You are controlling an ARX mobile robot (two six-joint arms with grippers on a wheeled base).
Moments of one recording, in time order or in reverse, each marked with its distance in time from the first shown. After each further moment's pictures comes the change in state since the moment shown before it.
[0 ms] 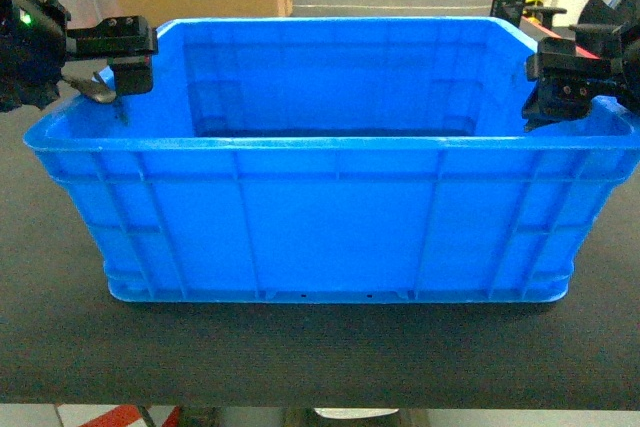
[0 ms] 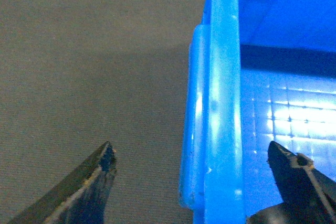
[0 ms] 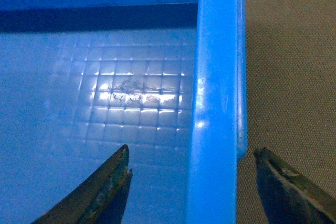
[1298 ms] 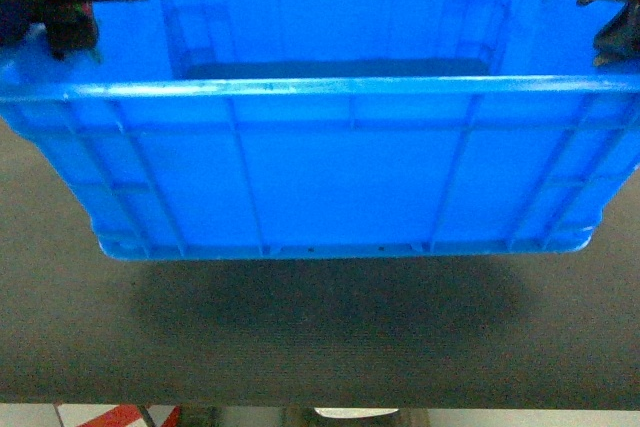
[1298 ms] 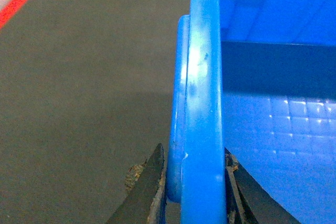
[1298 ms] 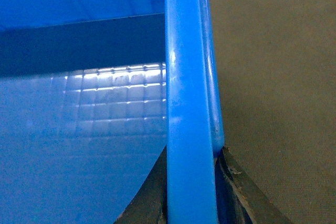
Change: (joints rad) left arm -0.062 -0.212 -0.191 0.211 -0.093 0.020; right arm 0.019 -0.213 -0.158 0.180 0.093 0.032
